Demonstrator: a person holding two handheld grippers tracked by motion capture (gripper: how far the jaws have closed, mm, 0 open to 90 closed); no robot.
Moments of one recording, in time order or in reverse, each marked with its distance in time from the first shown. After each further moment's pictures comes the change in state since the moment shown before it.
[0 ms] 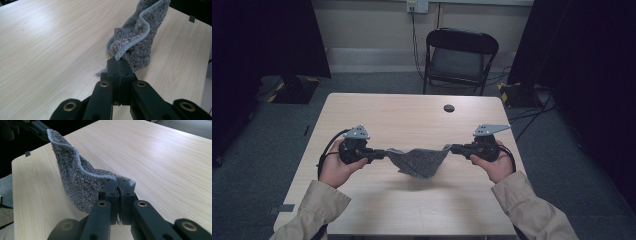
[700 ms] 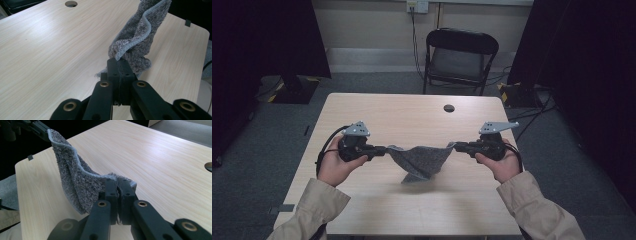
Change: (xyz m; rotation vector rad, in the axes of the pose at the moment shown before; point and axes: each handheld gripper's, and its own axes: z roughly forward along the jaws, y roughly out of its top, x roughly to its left) left arm -0.008 0.013 -0.011 -0.019 0.008 0.026; right arm 0.007 0.010 -0.021 -0.016 -0.015 0.001
